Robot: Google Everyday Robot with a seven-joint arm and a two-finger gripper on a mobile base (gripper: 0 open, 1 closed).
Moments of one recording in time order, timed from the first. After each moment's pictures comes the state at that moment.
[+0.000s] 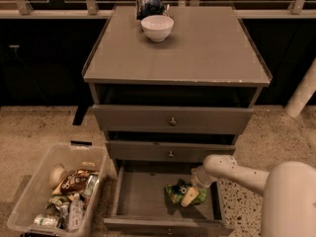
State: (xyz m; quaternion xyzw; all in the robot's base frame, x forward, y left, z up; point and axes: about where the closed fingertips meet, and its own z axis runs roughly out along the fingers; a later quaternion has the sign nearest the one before) arm 0.574 -0.167 0.261 -0.52 0.83 0.14 0.15
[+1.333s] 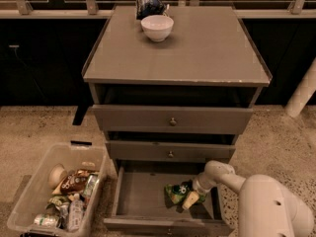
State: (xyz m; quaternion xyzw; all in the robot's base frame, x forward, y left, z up) arm 0.593 -0.193 0.154 -0.49 0.85 0.16 0.13
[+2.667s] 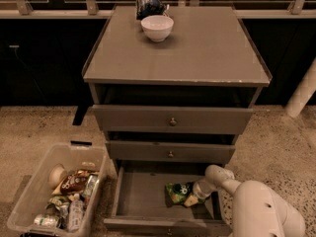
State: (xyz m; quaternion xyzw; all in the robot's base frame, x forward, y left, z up) arm 0.582 -0.193 0.112 -0.47 0.85 0.19 0.12
